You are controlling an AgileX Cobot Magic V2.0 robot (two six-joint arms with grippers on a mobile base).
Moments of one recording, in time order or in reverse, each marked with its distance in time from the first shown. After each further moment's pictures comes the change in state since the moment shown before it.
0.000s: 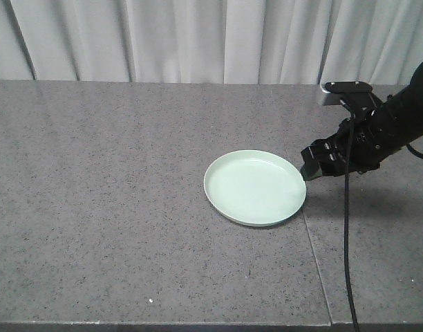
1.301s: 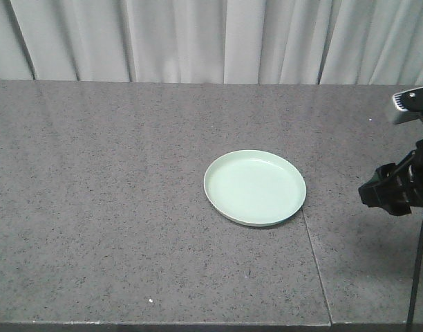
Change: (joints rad) left arm 0.000 0.000 0.000 0.000 0.000 0.000; right arm 0.000 -0.519 0.339 -0.182 -0.045 0.068
